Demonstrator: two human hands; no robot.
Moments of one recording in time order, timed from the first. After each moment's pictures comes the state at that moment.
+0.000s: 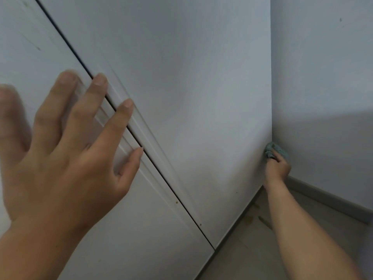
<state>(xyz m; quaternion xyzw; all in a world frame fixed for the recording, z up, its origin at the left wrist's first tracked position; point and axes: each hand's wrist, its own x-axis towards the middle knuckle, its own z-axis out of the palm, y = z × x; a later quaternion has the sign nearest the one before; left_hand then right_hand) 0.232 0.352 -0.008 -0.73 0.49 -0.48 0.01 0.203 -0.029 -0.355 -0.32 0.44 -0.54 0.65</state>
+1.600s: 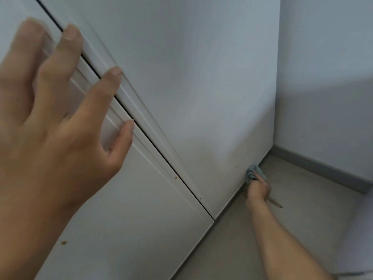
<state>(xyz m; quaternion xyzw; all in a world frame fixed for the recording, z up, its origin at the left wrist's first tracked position) 0.230 0.357 -0.009 -0.79 0.49 -0.37 -0.03 0.196 0.091 -0.461 -0.20 0.49 -0.44 0.73</state>
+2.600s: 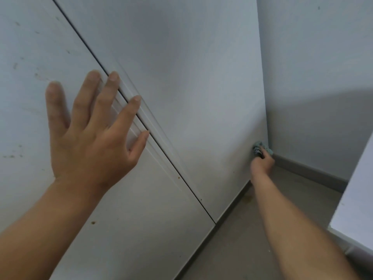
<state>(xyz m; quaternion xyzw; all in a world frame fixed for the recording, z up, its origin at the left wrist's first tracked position) 0.215 0.358 -0.009 -0.70 0.43 -0.55 0.11 0.189 0.036 -0.356 -0.34 0.49 -0.44 0.67</state>
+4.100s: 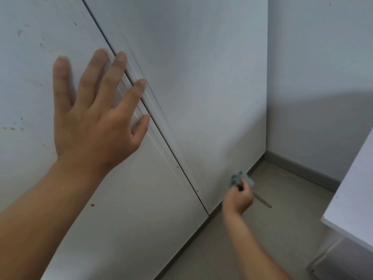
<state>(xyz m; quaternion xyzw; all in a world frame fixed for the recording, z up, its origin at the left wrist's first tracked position) 0.215 0.357 -0.010 -0.69 0.44 -0.56 0.11 0.150 0.192 -0.350 -0.35 0.51 -0.48 0.62</state>
